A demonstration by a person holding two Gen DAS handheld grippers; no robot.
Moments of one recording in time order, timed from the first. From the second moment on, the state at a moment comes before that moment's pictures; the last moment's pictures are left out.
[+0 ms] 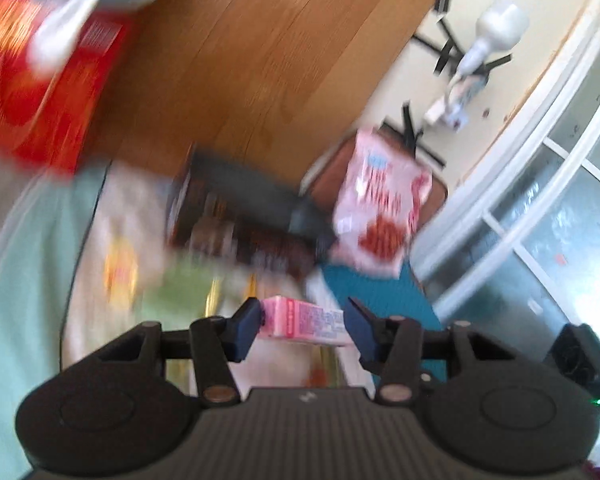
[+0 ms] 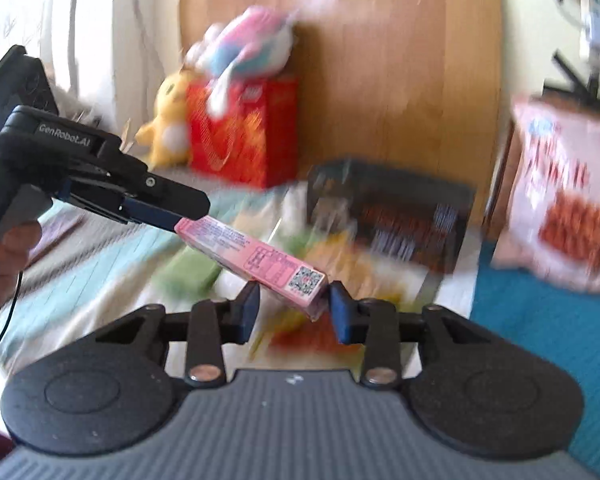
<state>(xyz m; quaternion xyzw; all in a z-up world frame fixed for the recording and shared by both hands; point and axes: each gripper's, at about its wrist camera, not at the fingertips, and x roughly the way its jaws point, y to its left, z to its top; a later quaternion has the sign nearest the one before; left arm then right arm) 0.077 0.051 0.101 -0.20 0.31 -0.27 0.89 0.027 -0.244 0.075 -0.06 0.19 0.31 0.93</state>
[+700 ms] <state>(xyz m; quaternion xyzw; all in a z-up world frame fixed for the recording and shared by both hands) 0.151 0.052 0.079 -0.21 0.32 -0.26 0.89 0.098 -0.265 0.043 0.02 0.22 0.28 0.93</state>
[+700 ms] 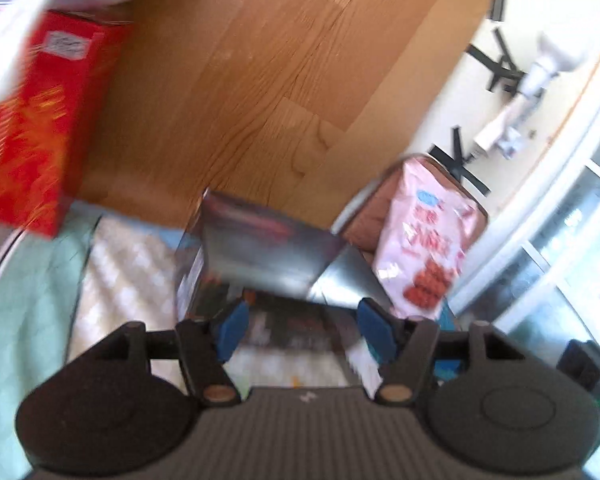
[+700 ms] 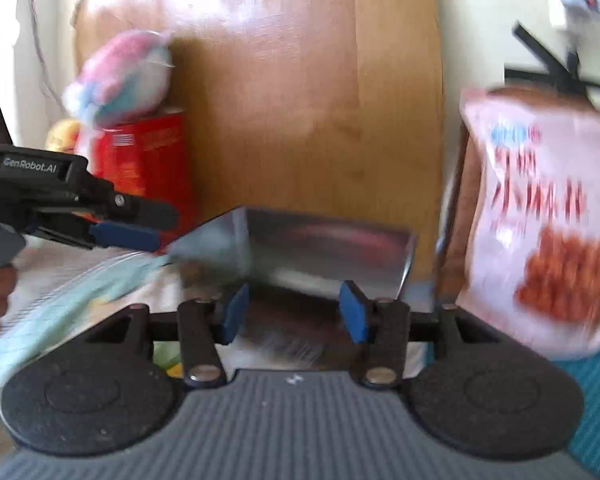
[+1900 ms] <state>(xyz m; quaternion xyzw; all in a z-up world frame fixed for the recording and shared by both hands) -0.013 0.100 0.026 -0.29 0.37 -0.24 0.85 -0.059 -0.163 0.026 -0.11 0.21 0.43 0.87</state>
